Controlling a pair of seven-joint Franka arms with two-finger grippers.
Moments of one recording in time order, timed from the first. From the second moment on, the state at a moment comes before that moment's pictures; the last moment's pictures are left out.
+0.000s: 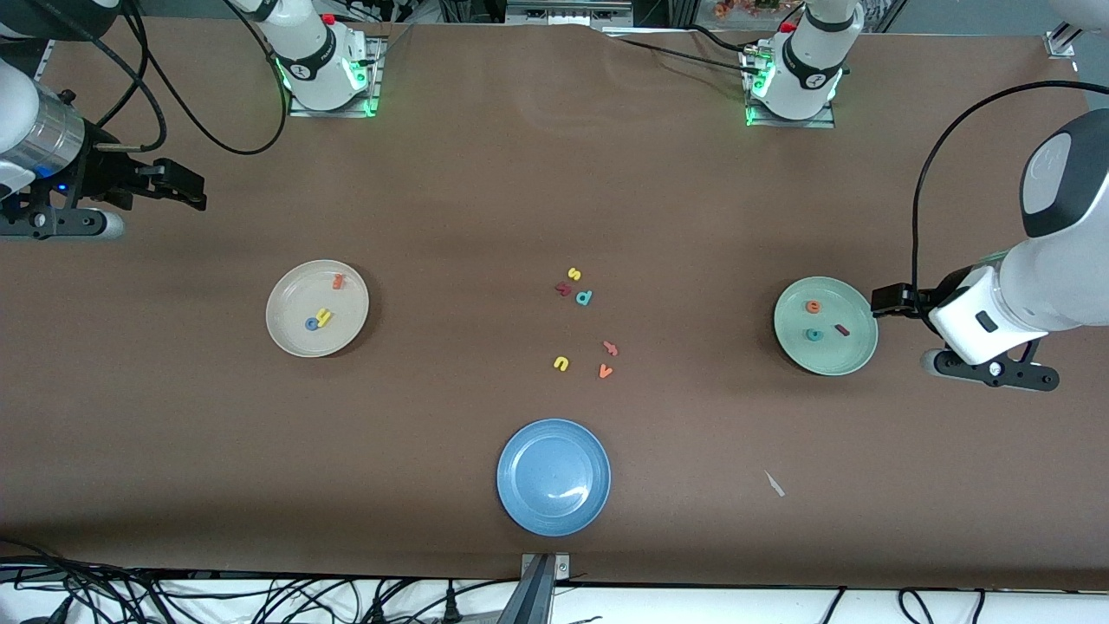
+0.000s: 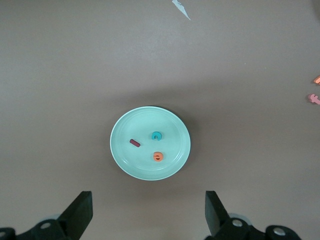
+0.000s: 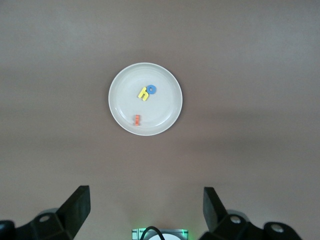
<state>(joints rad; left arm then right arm) 0.36 0.52 -0.62 -1.20 0.30 1.45 -0.07 0.13 0.04 -0.03 -1.59 -0.01 1.50 0.07</state>
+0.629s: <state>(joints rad) 0.36 0.52 -0.62 -1.20 0.30 1.45 -0.07 0.12 0.07 -0.04 -1.54 -0.02 1.46 0.03</state>
